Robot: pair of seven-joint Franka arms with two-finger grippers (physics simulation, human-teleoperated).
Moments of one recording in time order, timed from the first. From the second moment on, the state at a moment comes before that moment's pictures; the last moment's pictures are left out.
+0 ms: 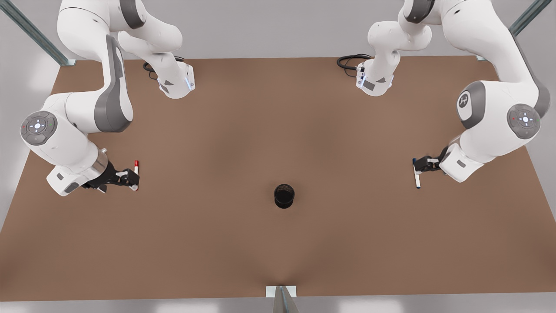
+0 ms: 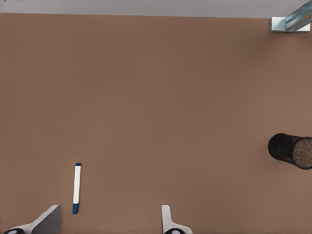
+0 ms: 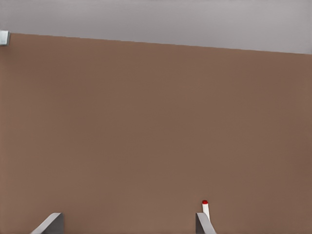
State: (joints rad) left arm -0.10 0.29 0.05 -1.36 -0.06 1.62 -0.05; right arm 0.05 0.31 0.04 -1.35 -0.04 1.75 0.03
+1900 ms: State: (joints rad) left arm 0.15 0.52 0.05 -2.13 0.00 2.67 0.30; right arm -0.24 0.47 0.08 -2.04 -0.04 2.42 -0.09
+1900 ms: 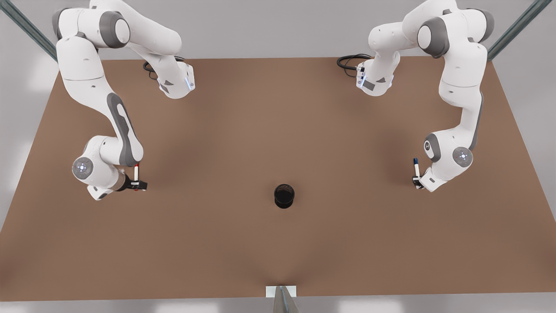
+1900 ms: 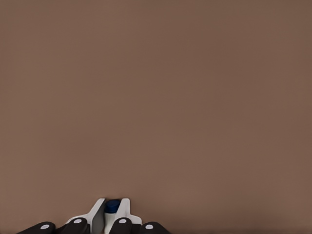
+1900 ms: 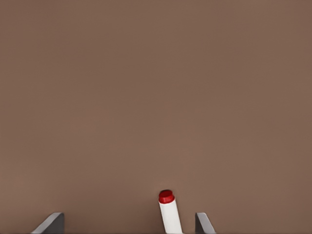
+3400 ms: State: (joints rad) left arm -0.56 0.61 0.04 -1.37 -0.38 2.35 -0.59; right arm -0.28 0.54 0.08 -2.07 -0.04 2.55 -0.31
